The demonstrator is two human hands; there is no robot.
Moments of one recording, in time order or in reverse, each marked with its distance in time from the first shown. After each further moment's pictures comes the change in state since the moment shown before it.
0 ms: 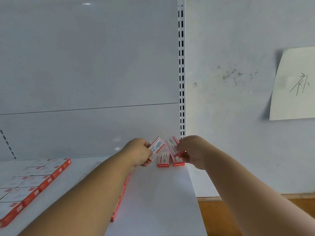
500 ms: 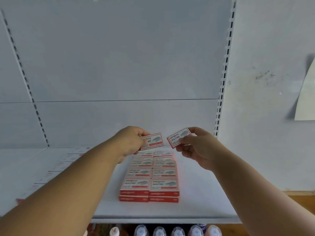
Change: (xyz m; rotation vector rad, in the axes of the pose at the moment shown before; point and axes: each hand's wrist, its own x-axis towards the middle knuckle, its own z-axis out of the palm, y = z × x) left_hand -0.033 -0.089 -0.136 -0.031 0.002 0.100; right_hand -0.057 -0.013 0.130 0.179 -0.063 -0.198
